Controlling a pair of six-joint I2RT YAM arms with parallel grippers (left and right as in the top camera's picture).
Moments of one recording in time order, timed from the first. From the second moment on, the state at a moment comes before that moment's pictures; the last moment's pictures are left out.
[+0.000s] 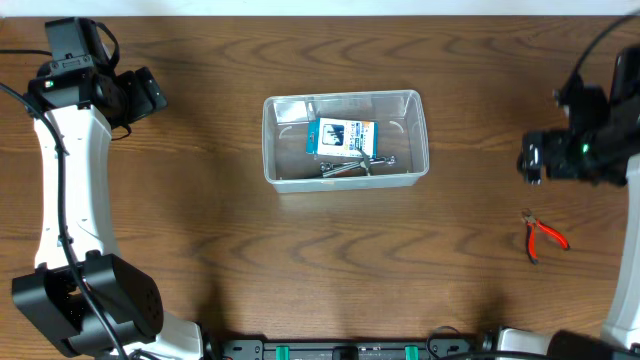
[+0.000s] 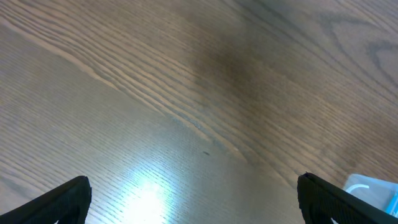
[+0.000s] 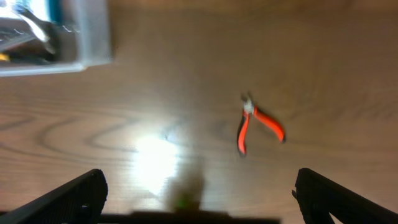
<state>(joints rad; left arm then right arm) 0.24 1.71 1.62 -0.98 -0.06 -0.25 -0.23 1.48 1.68 -1.54 -0.08 -0.18</state>
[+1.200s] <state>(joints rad) 0.24 1.71 1.62 -0.98 -0.06 -0.25 -0.38 1.47 0.73 -0.71 -0.01 -0.14</state>
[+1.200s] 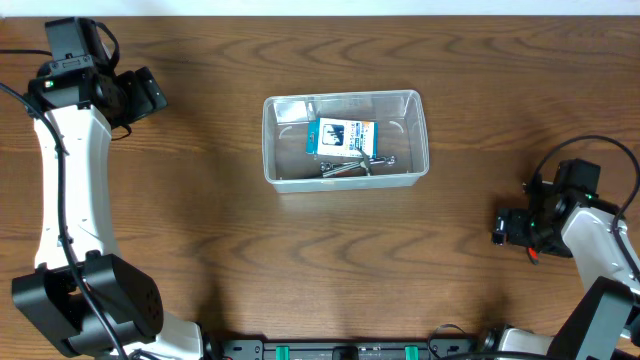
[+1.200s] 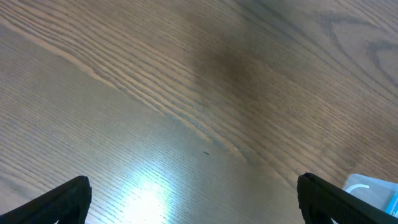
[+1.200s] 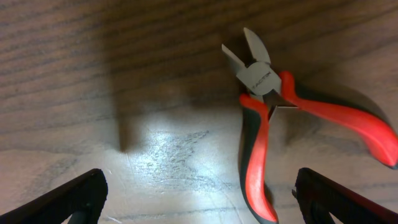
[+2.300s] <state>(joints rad) 0.24 1.71 1.62 -0.98 -0.06 -0.25 -0.38 1.55 0.73 -0.69 0.06 -0.08</state>
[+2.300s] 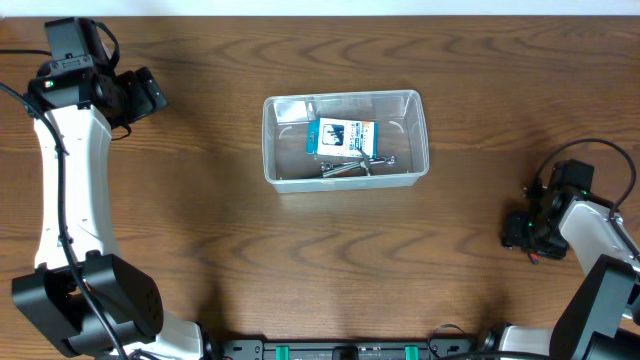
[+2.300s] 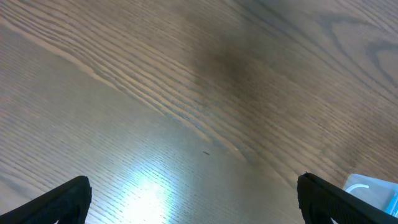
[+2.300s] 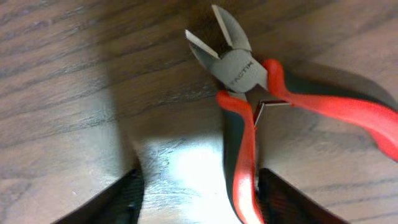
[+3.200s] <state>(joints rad) 0.24 1.71 1.62 -0.98 -0.06 -0.25 -0.38 1.58 0.95 -0.68 0.06 -0.05</state>
